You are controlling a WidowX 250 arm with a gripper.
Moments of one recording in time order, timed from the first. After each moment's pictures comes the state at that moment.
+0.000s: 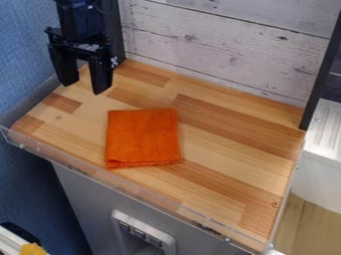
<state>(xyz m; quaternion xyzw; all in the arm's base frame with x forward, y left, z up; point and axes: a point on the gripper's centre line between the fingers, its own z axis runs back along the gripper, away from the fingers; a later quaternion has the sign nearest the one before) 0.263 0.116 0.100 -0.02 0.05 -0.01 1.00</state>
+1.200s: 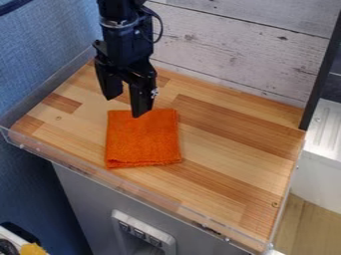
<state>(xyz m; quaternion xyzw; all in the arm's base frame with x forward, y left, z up) 0.270 0.054 0.088 0.02 -0.02 -0.14 0.99</state>
